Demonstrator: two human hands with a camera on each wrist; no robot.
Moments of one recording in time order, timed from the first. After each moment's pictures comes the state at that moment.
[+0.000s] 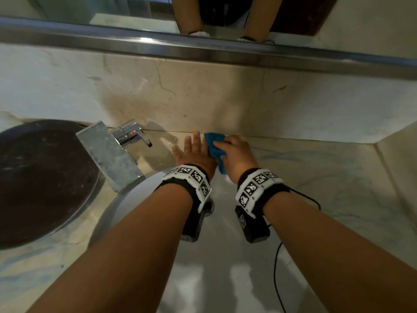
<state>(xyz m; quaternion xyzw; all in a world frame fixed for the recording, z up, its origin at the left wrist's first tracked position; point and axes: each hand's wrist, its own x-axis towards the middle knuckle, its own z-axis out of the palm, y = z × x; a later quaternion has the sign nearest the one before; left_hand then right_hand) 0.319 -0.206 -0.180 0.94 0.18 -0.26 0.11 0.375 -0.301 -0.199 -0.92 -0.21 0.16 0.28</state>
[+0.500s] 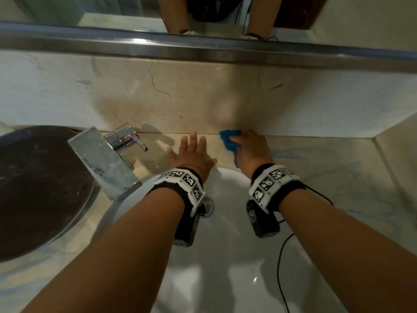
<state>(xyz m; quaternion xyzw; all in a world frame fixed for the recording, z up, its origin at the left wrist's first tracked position) 0.320 -0.195 -0.182 0.94 0.17 -0.23 0.16 0.398 -0.329 -0.191 -0.95 -0.20 0.14 0.18</state>
